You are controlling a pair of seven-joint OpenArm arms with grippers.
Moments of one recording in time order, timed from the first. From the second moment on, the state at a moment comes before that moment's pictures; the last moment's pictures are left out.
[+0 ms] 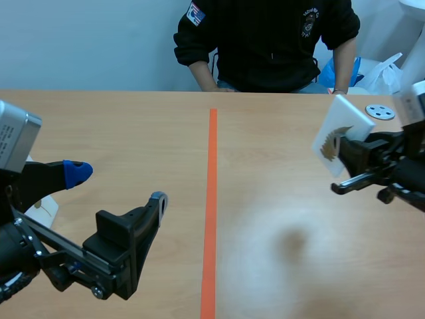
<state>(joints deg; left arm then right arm) 43.7 -18.1 3.1 124.3 -12.4 -15.0 4.3 -14.9 26.4 5.5 88.4 17.8 27.5 8.3</state>
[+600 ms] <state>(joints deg) 43.7 -18.1 3.1 124.3 -12.4 -15.0 4.3 -13.6 27.0 16.6 76.5 23.1 23.4 5.3</state>
